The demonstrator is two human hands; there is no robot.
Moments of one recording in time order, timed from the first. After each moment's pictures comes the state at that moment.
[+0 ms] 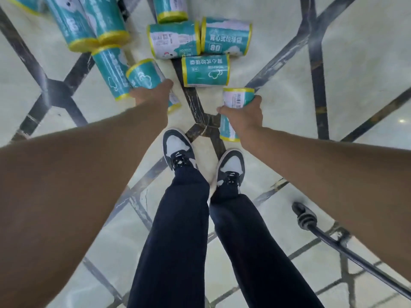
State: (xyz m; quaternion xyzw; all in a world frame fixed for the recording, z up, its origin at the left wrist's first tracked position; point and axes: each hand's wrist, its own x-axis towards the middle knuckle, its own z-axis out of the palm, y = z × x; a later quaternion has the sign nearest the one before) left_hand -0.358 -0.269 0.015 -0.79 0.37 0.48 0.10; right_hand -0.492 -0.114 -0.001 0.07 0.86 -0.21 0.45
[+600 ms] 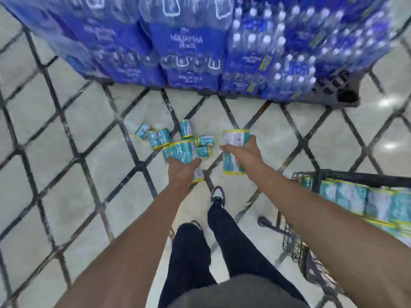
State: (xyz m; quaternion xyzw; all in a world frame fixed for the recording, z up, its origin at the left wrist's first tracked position) left_hand -0.364 -0.132 0.640 -0.68 0.45 0.59 -0.03; right_hand -0.528 -0.047 0.631 0.01 0.81 -0.41 0.42
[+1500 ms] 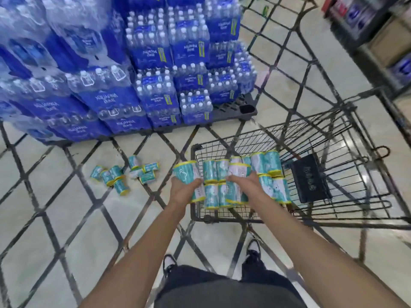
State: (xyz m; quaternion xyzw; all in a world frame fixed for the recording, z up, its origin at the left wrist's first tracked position) left_hand -0.465 0.315 0.765 -0.55 0.58 0.60 -0.01; right_hand -0.602 0.472 0.752 0.10 0.76 -0.50 0.41
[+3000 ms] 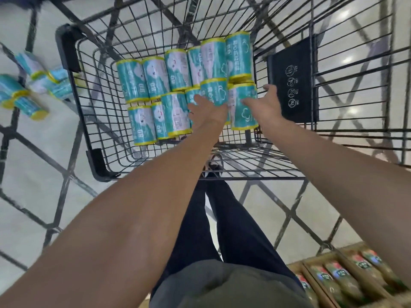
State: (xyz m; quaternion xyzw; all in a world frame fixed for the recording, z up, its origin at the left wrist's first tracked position) left_hand -0.710 0.511 0.524 -0.54 0.68 0.44 0.24; right_hand -0.782 0.626 0.534 0.17 0.87 -0.33 0.33
